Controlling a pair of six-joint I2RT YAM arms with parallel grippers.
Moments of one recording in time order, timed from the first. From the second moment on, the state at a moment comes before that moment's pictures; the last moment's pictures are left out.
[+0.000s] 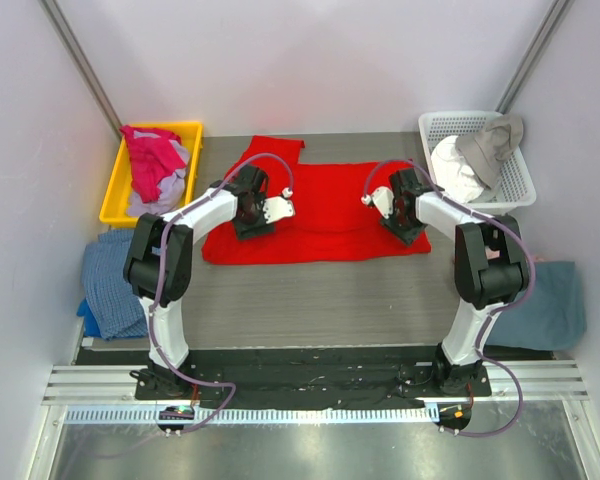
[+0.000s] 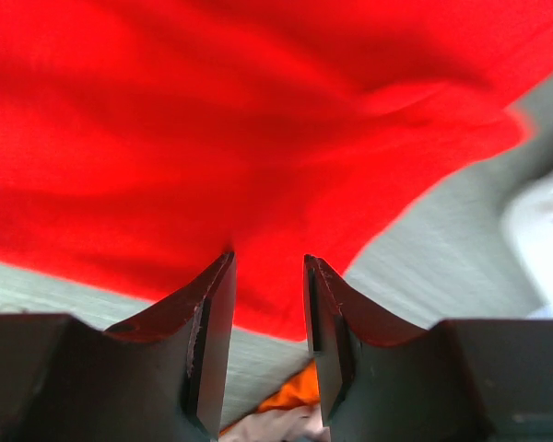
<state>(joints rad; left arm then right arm) -0.39 1.95 1.41 -0.62 -0.03 0.94 0.21 1.84 1.25 -0.63 0.15 -0.65</state>
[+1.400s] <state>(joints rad) -0.39 1.94 1.41 -0.62 0.00 0.94 0.31 1.75 1.23 -0.63 0.14 -0.60</state>
